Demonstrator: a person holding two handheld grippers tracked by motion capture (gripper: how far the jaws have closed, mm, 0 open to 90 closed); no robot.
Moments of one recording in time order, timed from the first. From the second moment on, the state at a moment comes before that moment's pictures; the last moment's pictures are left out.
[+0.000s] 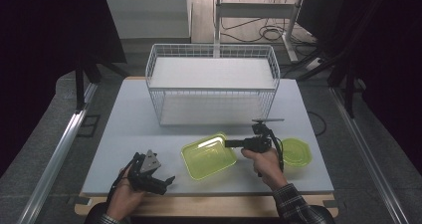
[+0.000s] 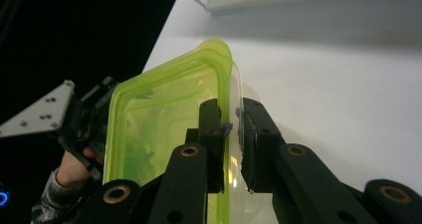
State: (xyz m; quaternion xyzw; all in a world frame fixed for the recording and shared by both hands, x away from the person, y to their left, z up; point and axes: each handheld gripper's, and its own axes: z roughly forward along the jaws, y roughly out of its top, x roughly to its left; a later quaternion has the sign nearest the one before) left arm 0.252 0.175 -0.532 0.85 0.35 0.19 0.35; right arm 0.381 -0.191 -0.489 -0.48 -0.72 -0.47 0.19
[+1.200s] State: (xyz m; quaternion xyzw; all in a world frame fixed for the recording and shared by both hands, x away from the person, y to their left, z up) left arm 0.254 0.173 -0.535 0.86 0.35 0.19 0.33; right arm 0.402 -0.196 -0.426 -0.47 -0.68 -0.53 0.17
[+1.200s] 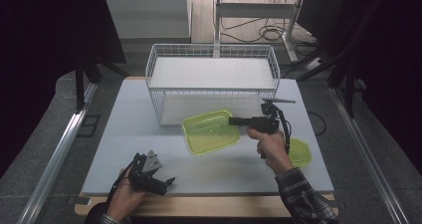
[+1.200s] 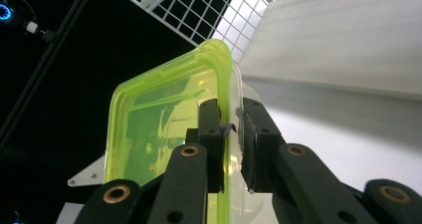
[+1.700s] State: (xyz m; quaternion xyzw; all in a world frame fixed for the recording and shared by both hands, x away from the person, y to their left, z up) left arm 0.254 0.173 -0.536 0.86 0.35 0.19 0.33; right arm 0.411 -0.195 -0.396 -0.47 -0.67 -0.55 0.16
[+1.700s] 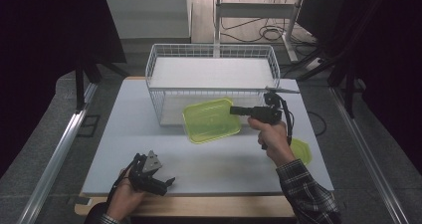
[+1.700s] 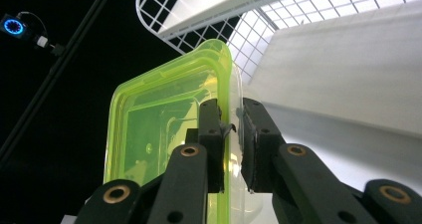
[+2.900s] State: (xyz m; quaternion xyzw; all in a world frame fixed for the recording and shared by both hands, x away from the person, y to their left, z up) left arm 0.255 0.173 -0.537 0.86 0.35 0.18 0.33; right arm 0.459 -0.192 -0.335 -0.50 -0.64 -0.58 0.09
